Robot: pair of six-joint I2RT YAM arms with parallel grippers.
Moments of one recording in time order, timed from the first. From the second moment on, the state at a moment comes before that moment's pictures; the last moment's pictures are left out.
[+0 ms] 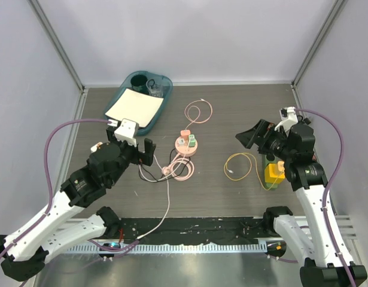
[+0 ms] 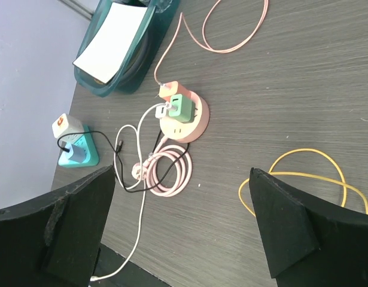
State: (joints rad) left arm -0.84 0.70 0.92 -0.46 -0.44 -0.12; right arm 0.06 0.74 0.84 -0.46 -0.43 0.52
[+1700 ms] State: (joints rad) left arm -0.84 0.71 0.92 -0.46 -0.43 -0.12; right arm -0.11 1.57 1.14 -0.71 0.19 0.21
